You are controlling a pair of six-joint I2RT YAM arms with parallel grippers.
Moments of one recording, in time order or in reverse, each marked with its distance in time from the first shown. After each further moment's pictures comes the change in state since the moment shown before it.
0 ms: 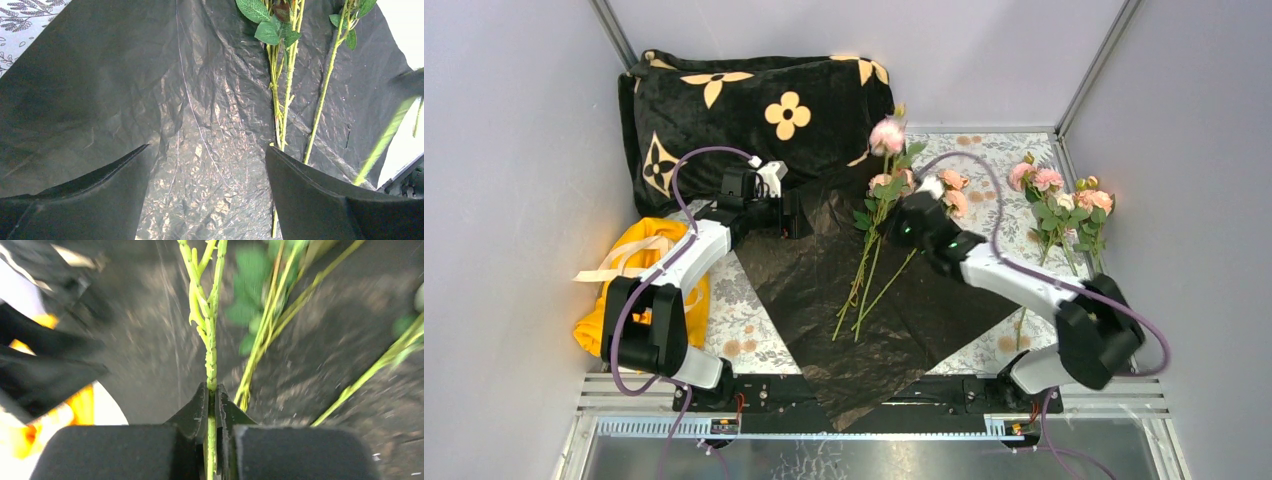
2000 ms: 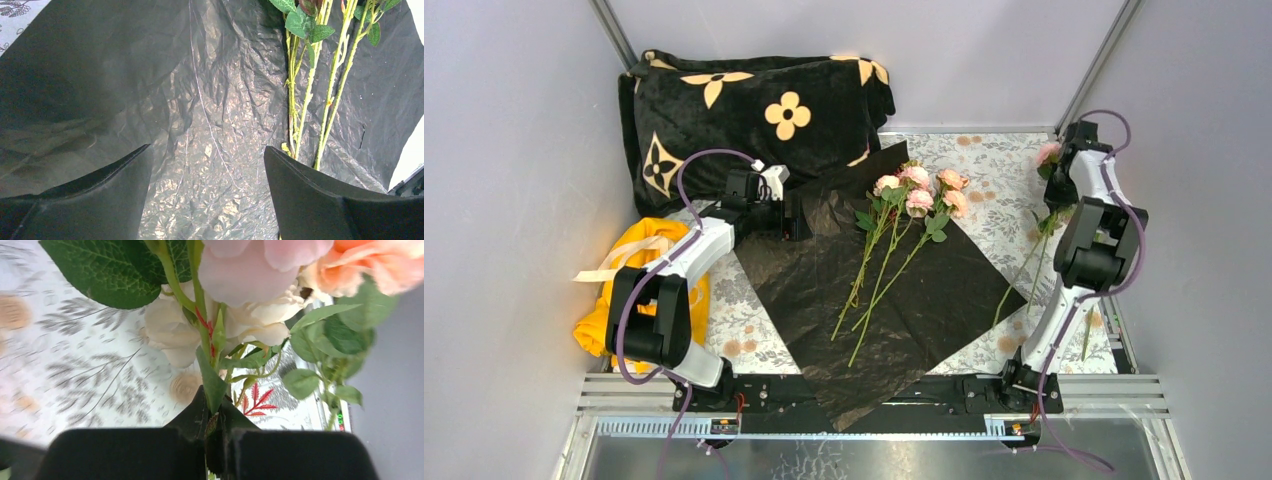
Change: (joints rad) left arm 0.000 0.049 0.000 0.000 -0.022 0.009; right arm -0.939 0.734 0.785 -0.796 0.027 -0.713
